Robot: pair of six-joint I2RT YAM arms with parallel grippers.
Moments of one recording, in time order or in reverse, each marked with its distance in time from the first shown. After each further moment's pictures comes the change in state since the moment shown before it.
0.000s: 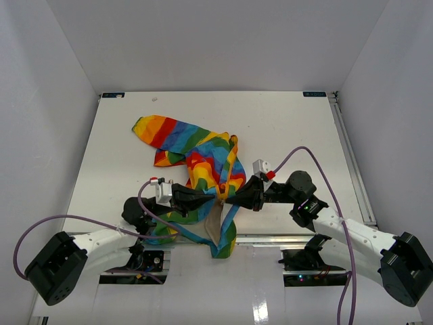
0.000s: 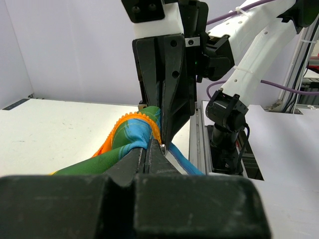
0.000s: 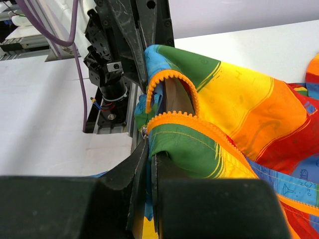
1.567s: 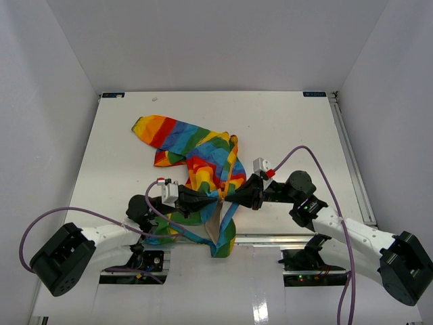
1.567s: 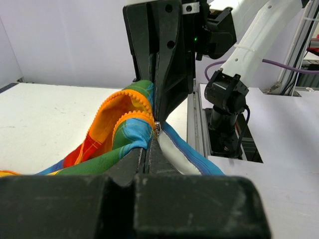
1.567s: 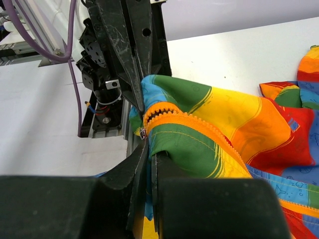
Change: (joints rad) left arm 0.000 0.086 -0.008 0.024 0.044 0.036; right arm 0.003 0.009 0.001 0.015 0.040 0.013
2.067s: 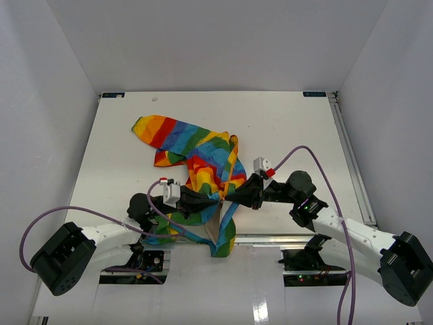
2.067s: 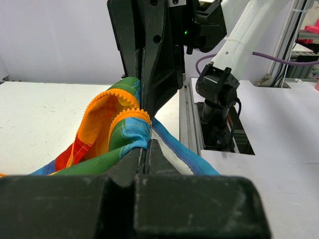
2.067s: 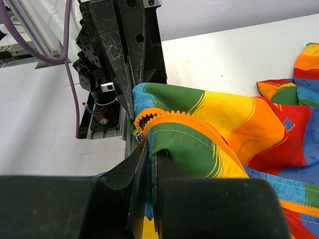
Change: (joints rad) left arm 0.001 0.017 0.013 -0.026 0.061 0.003; right arm 0.000 -0.006 0.000 -0.008 0.019 0.004
